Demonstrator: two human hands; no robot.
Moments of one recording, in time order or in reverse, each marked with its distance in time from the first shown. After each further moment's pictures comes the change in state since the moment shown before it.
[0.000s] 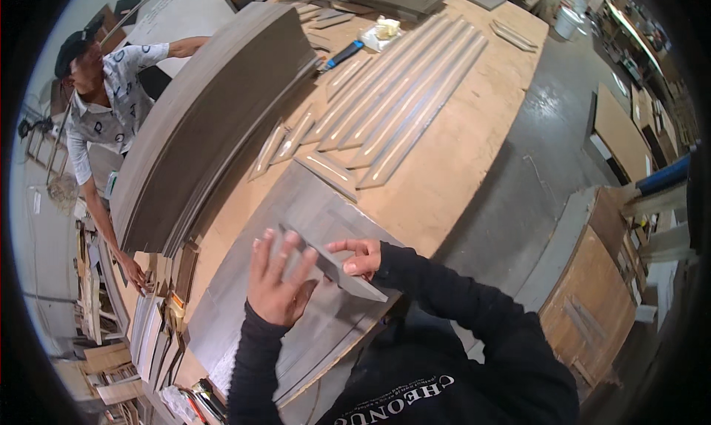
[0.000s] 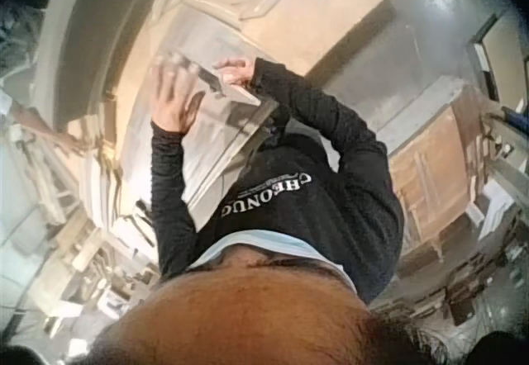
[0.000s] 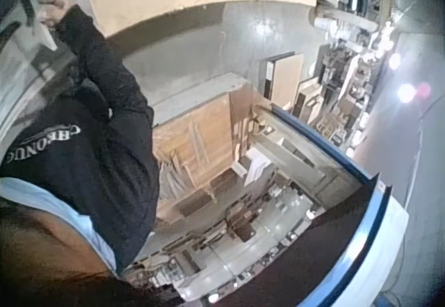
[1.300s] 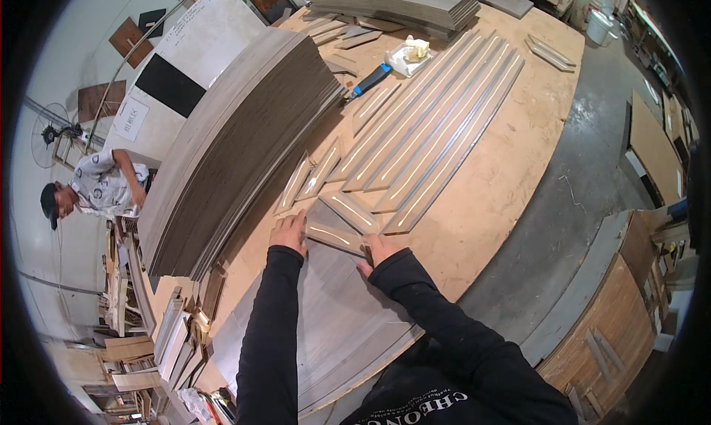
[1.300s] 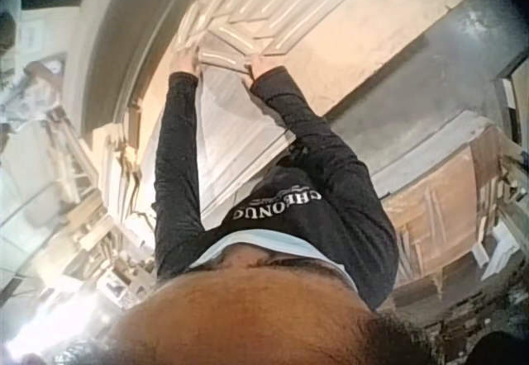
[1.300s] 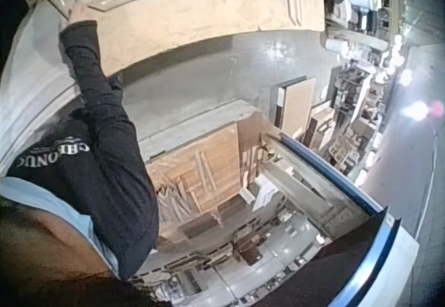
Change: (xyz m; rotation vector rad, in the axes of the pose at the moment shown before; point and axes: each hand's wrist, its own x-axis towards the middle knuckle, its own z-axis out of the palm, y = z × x) left_hand 0.059 -0.162 0.122 0.263 -0.513 -0.394; right_hand 0.051 -0.035 -0.046 -1.349 0.741 -0.232
